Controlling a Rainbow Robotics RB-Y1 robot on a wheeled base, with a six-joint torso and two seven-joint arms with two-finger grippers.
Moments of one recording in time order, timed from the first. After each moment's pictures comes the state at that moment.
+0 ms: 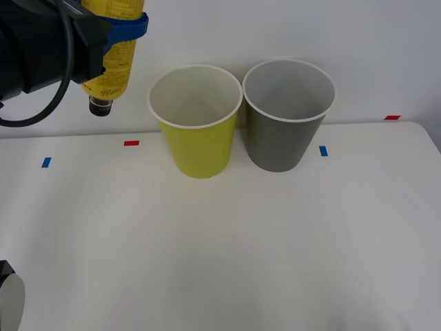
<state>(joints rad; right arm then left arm) 1.24 -0.07 0.01 -1.94 0.36 -0.75 1.05 -0.61 0.40 0.26 -2.55 0.74 1.54 -1.69</state>
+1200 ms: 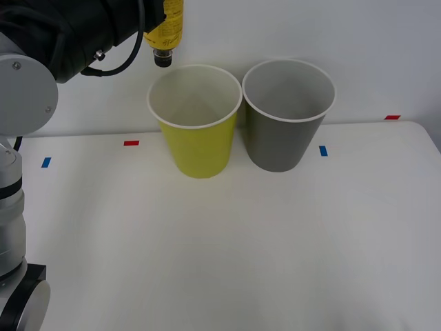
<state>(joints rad) 1.24 -0.07 0.01 -1.94 0.36 -0.75 1.05 -0.64 0.33 0.04 -2.13 0.60 0.91 -1.70</state>
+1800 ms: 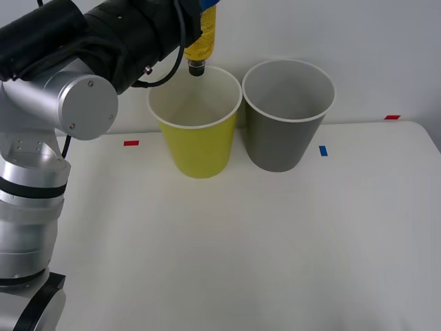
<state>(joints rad) 1.24 -0.07 0.01 -1.94 0.36 -0.75 1.05 -0.64 0.28 -0.09 -1.93 0.59 0.66 -1.70</state>
